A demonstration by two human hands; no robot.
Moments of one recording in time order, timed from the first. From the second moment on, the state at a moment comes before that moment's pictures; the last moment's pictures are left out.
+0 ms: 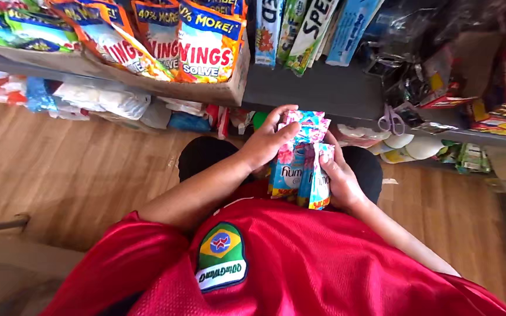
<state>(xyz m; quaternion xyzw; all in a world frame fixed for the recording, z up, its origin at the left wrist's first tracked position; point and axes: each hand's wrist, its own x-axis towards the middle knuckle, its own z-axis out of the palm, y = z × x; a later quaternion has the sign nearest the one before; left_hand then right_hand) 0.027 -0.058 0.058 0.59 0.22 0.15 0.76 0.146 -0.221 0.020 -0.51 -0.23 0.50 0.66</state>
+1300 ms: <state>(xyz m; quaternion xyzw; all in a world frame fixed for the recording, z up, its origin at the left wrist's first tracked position) 0.041 -0.061 0.054 0.51 0.23 0.03 0.83 0.145 -0.221 0.033 -0.63 -0.27 0.40 0.61</state>
